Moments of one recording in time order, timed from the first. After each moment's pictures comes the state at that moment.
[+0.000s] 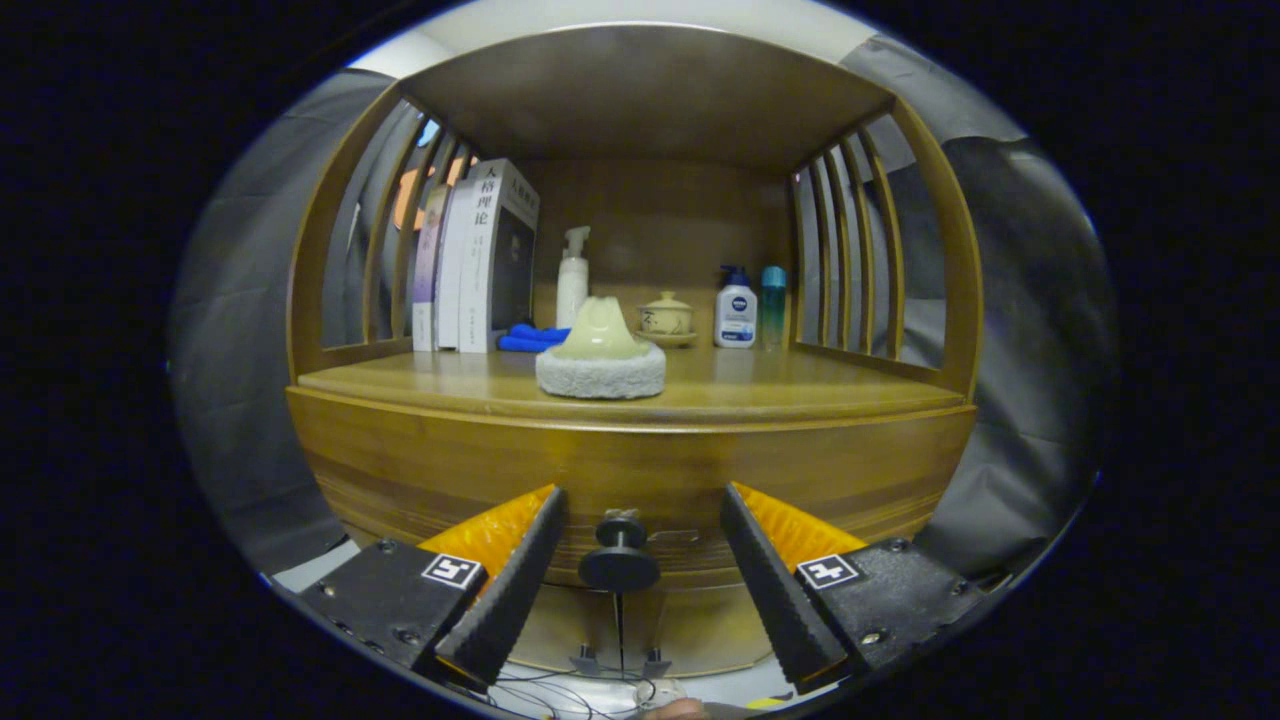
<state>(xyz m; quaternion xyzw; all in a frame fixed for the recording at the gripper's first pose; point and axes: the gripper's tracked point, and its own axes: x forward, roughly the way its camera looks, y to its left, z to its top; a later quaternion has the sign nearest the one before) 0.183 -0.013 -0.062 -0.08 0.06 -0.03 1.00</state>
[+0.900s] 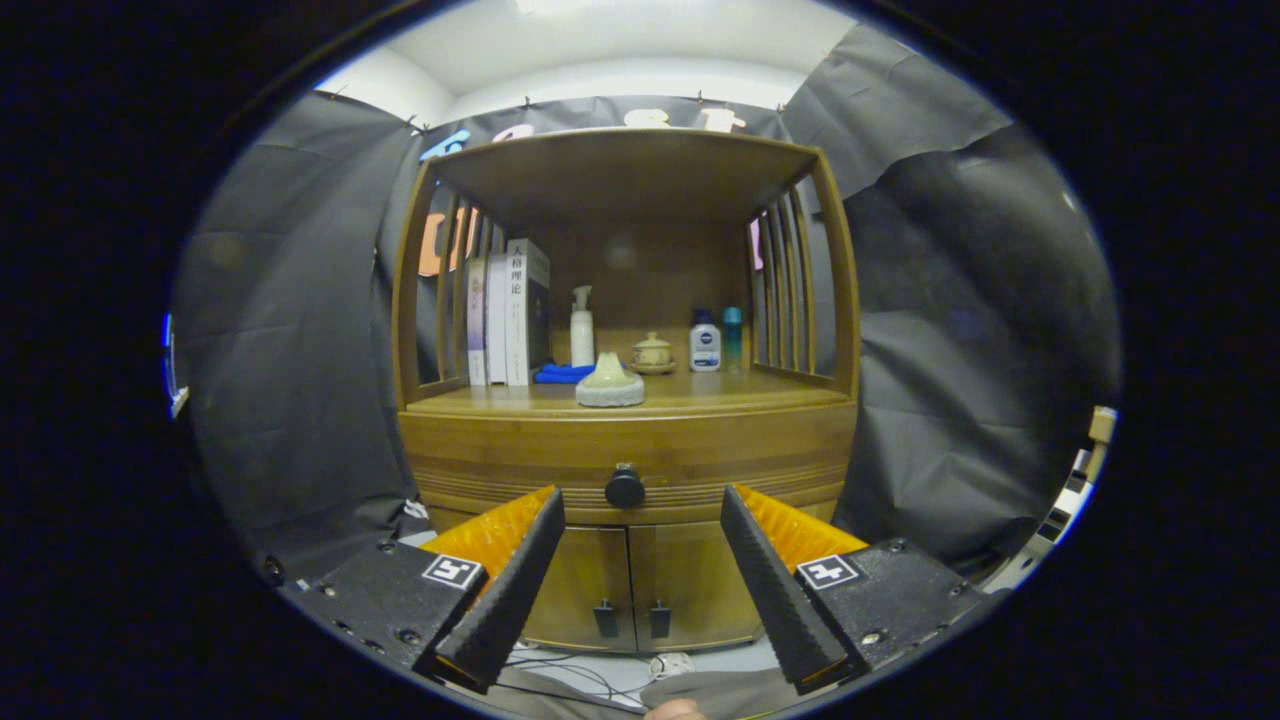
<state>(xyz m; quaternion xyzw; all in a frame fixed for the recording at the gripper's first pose) 0.025 -0.017 -0.039 -0.05 0.02 -0.03 1.00</state>
